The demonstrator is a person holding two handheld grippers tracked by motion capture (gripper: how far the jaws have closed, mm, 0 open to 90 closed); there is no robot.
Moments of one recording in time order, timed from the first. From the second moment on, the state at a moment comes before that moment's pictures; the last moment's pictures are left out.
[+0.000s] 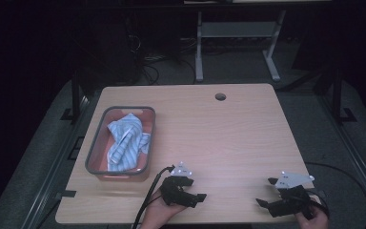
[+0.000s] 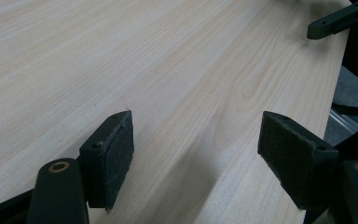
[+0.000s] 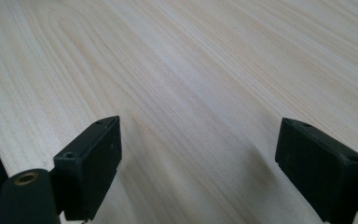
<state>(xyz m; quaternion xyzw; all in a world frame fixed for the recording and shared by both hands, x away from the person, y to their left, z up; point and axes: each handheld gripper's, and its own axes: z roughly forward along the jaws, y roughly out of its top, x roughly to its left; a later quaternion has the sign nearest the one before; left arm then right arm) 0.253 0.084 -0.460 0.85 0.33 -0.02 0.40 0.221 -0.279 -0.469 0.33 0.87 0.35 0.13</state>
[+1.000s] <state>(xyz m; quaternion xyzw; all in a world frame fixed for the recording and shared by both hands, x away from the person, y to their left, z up) 0.285 0.085 -0.409 0.85 0.33 -0.01 0.40 0.223 -0.278 -0.466 0.34 0.86 0.35 0.14</state>
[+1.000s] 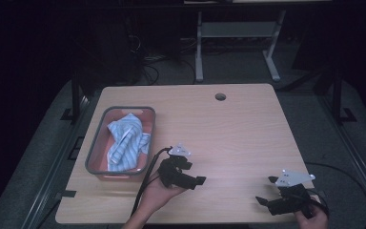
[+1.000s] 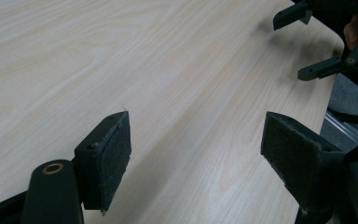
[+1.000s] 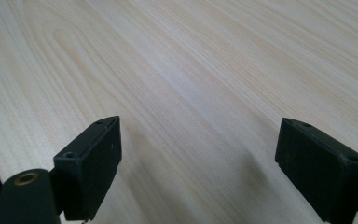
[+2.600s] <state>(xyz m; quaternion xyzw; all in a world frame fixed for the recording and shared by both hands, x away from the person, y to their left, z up) 0.345 0.157 -0.336 0.83 0.40 0.00 0.38 0.220 -0.273 -0.464 0.33 0.87 0.35 0.14</state>
